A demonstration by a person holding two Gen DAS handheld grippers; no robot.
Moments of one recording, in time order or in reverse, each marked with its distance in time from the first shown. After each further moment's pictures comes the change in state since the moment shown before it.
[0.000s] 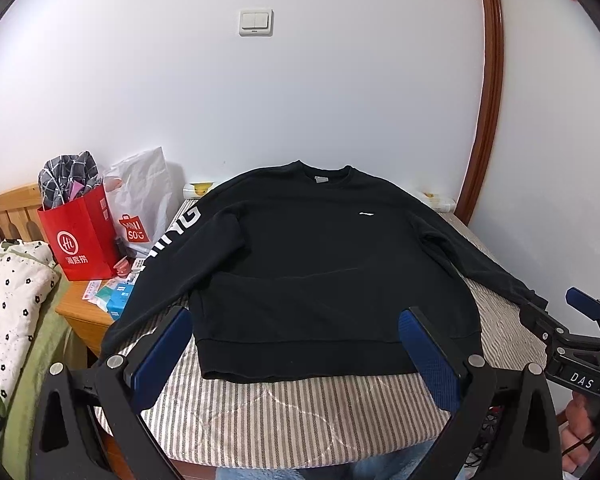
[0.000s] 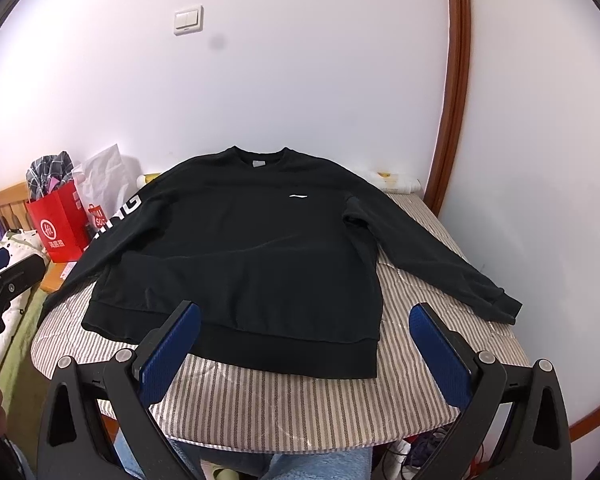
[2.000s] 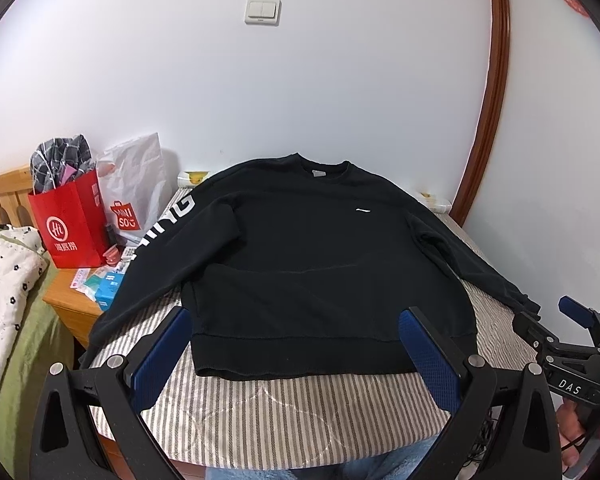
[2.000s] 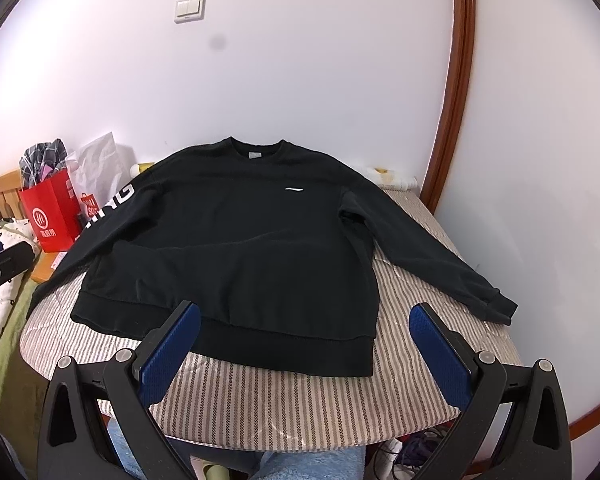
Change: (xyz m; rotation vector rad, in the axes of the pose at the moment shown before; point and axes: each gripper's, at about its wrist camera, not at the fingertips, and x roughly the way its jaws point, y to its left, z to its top) left arm 0.012 0.019 0.000 -0.046 0.030 -0.051; right arm 0.013 0.010 -0.003 -0.028 0.027 -0.036
